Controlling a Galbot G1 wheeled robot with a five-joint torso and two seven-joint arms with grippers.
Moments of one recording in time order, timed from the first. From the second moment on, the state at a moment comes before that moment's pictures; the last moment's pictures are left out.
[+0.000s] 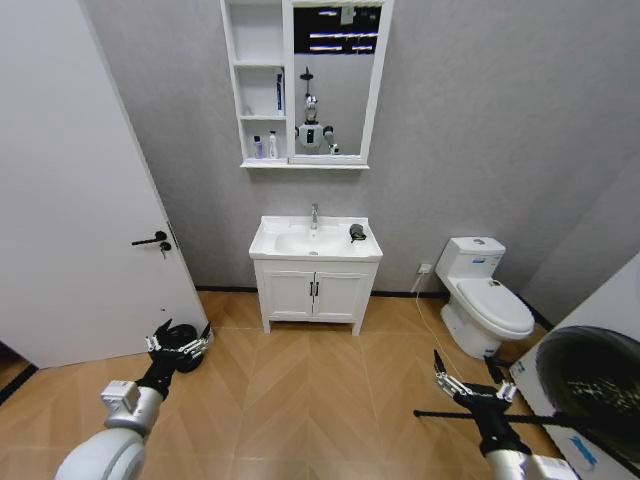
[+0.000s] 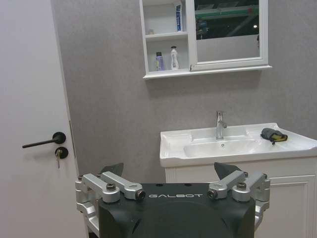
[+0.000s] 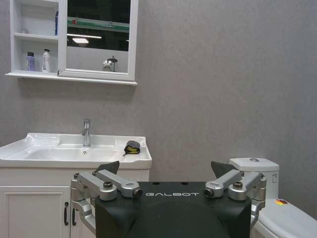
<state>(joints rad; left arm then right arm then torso) 1.55 -1.10 -0.75 -2.23 -0.44 0.18 -0.06 -1.92 1.35 0.79 2.38 0.29 0.08 0.18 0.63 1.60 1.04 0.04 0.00</state>
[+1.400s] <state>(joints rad) 1.55 -1.10 -0.75 -2.23 -0.44 0.18 -0.06 -1.92 1.35 0.79 2.38 0.29 0.08 0.18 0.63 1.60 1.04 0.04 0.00</state>
